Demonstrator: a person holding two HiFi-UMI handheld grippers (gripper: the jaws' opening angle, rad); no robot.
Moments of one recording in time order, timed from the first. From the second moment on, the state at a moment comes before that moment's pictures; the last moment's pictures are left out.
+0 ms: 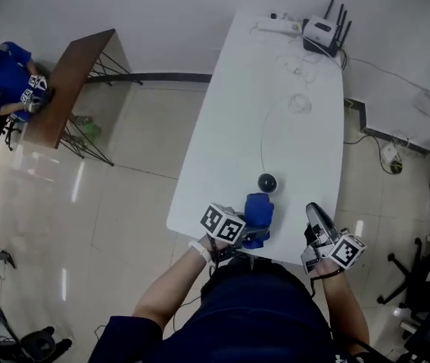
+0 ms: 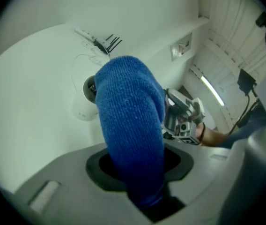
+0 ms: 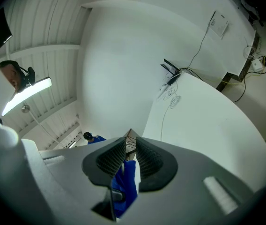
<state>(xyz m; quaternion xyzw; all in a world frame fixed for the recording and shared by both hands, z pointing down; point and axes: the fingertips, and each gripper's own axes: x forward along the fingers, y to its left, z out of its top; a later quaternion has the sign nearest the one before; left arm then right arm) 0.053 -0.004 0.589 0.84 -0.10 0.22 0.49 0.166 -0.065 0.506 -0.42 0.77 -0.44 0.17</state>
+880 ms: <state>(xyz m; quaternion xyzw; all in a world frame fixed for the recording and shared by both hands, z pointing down) -0.124 -0.068 0.661 0.73 -0.40 0.45 0.33 0.110 -0.068 0.474 -0.39 0.80 -0.43 0.16</state>
